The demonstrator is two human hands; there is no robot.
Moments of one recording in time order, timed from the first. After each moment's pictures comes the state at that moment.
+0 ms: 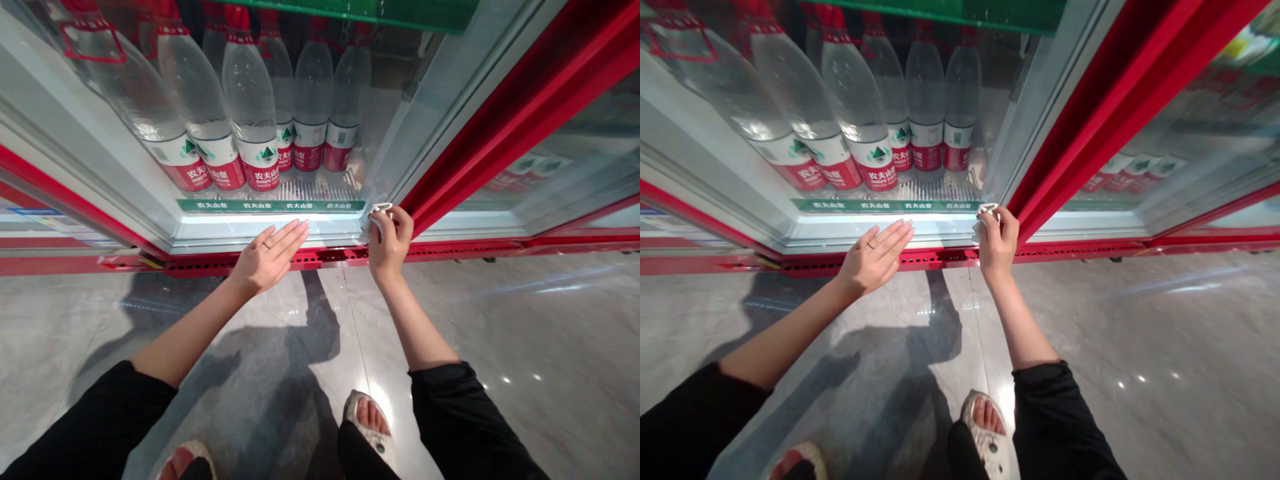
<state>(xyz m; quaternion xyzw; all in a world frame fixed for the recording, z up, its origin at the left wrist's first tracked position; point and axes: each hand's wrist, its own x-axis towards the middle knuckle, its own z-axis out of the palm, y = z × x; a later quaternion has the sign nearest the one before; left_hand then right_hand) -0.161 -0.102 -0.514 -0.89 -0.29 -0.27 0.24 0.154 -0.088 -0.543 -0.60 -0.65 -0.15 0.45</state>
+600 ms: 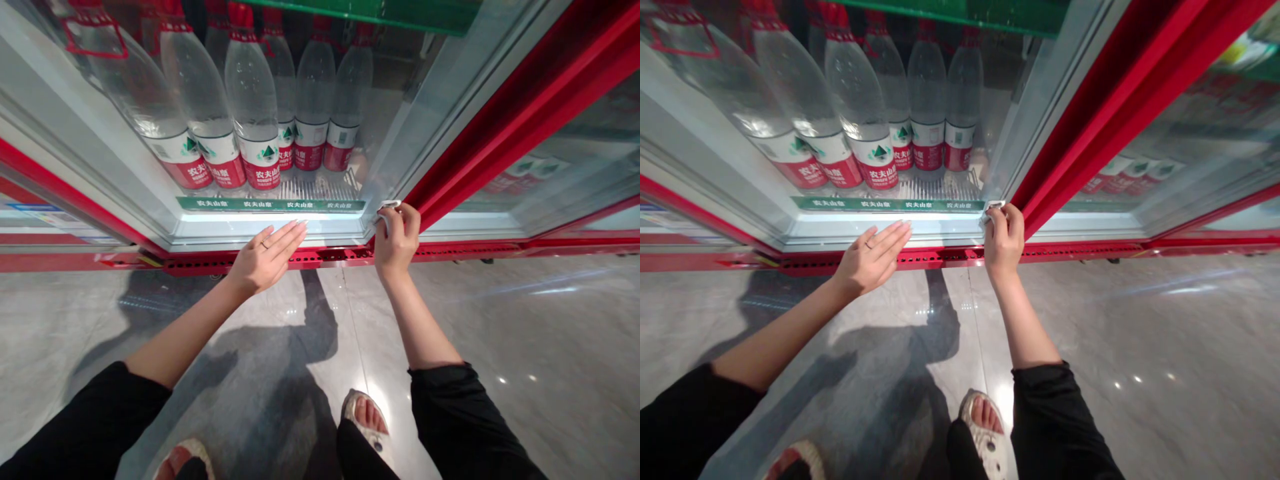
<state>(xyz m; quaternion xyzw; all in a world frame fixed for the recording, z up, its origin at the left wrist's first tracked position) -0.167 -0.105 -0.516 -0.89 -0.29 -0.25 0.23 0.164 -0.080 -0.533 -0.60 -0.62 -0.18 0.47</state>
